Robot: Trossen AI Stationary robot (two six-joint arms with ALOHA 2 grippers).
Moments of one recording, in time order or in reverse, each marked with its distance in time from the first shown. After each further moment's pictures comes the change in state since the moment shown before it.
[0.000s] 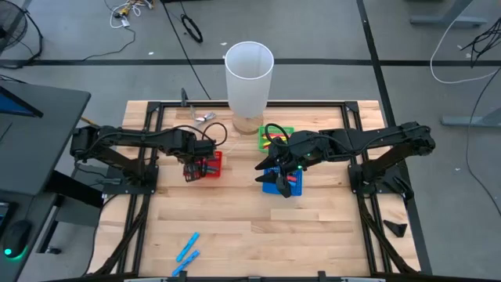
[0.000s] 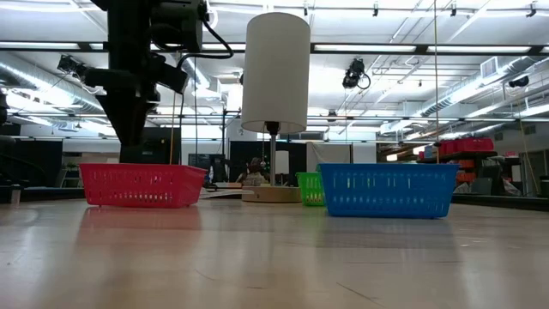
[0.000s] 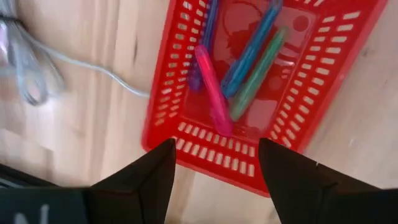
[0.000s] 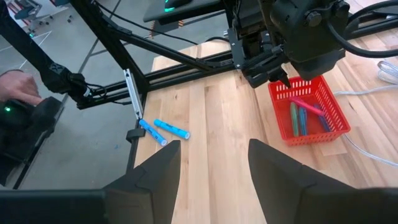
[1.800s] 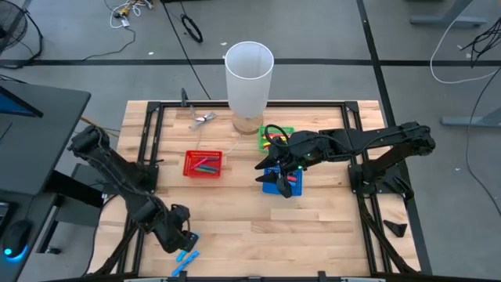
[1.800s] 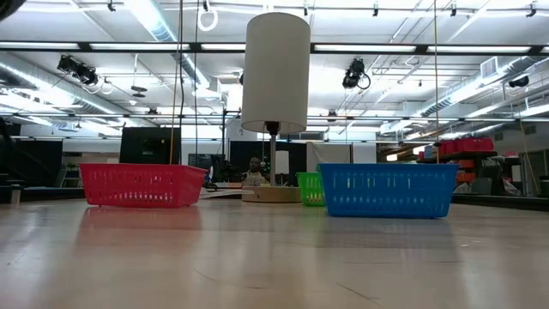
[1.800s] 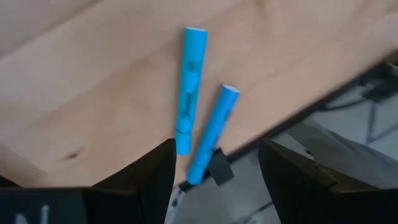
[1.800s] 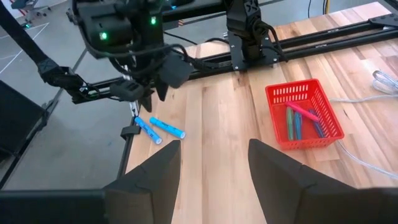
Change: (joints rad) left arm -0.932 0.034 0.000 0.405 0.252 -1.792; right arm 0.000 0.000 0.000 -0.001 0.005 -0.053
